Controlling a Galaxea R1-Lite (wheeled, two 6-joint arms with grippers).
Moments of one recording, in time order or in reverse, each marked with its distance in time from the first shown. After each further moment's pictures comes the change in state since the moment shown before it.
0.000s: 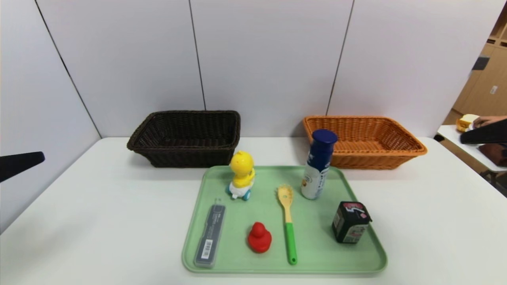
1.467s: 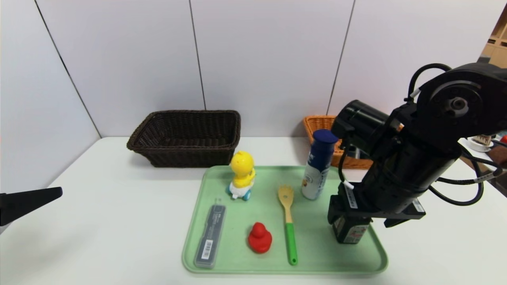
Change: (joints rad) left arm -0.013 0.017 0.051 0.095 -0.002 -0.002; right arm 0.422 0.588 -0.029 0.121 -0.282 0.362
